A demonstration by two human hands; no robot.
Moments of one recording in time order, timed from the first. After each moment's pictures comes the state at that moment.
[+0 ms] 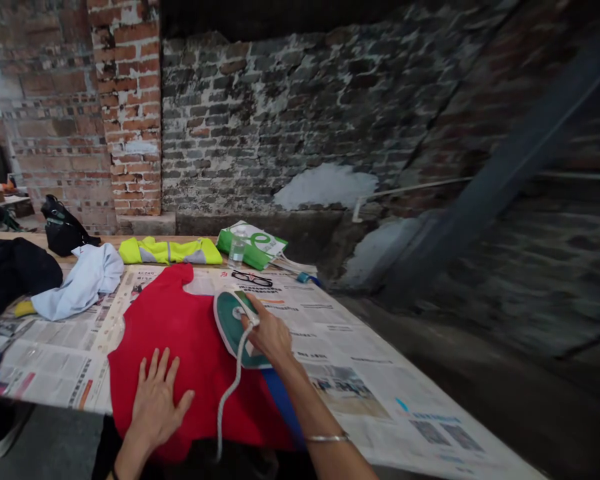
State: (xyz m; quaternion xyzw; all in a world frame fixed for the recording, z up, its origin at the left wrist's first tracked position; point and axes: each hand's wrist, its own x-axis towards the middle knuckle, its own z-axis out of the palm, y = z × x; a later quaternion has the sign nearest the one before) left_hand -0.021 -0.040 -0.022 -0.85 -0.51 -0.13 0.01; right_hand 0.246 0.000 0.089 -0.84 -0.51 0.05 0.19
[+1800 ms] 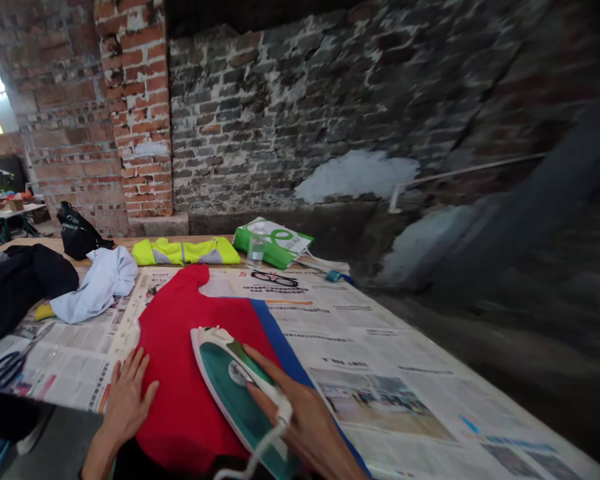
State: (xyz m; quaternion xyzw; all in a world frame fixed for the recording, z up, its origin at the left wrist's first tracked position) left_hand -0.116 -0.017 -0.016 -0.81 -0.58 -0.13 0.01; right_hand 0.206 -0.096 0.057 -0.60 -0.66 0.21 0.41
